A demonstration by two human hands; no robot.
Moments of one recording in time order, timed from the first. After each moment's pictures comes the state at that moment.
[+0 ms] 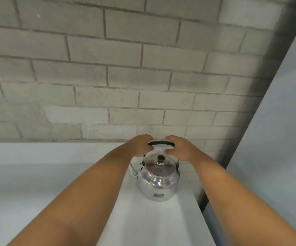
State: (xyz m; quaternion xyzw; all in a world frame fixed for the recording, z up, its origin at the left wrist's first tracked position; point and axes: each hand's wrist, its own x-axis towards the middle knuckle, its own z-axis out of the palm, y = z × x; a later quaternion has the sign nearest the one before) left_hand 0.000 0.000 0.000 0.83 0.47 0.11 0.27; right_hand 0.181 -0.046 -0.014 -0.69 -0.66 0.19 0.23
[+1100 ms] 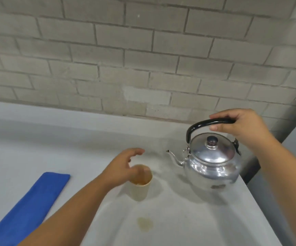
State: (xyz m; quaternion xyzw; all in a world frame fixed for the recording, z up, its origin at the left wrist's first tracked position) left_hand -0.279 -0.182 -0.052 0.71 0.48 0.32 0.40; right_hand 0.038 -0.194 0.086 -0.55 -0.67 0.21 0.45
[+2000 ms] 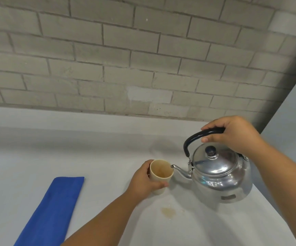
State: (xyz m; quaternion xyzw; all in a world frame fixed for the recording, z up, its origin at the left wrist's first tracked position) left_hand -0.290 -0.192 -0.131 0.64 0.40 0.38 0.54; right_hand -0.067 -0.248 0.081 -0.65 -0.69 0.07 0.30
